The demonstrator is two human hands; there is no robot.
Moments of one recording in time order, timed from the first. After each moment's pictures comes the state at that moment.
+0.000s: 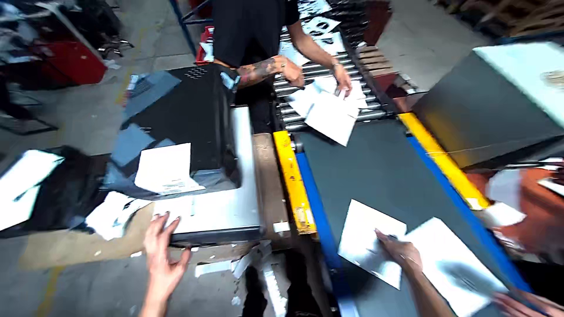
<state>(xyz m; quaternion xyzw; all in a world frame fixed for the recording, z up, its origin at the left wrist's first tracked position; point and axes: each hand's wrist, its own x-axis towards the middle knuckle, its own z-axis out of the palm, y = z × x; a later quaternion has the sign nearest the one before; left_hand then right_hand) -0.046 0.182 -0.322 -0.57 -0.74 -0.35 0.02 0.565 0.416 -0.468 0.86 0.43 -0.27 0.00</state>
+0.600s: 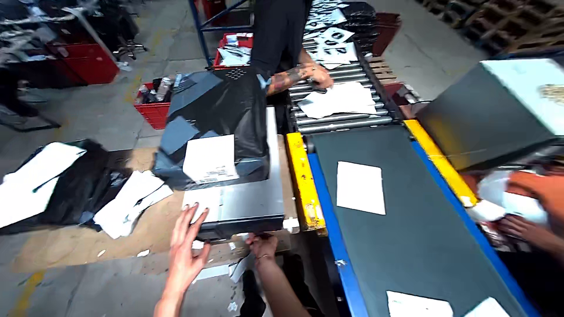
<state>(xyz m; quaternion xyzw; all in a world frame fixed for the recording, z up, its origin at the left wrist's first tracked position) -0.071 0.164 -0.327 -0.60 -0.71 -0.36 -0.03 0.104 0.248 -0.390 0.63 0.21 -0.67 -0.32</state>
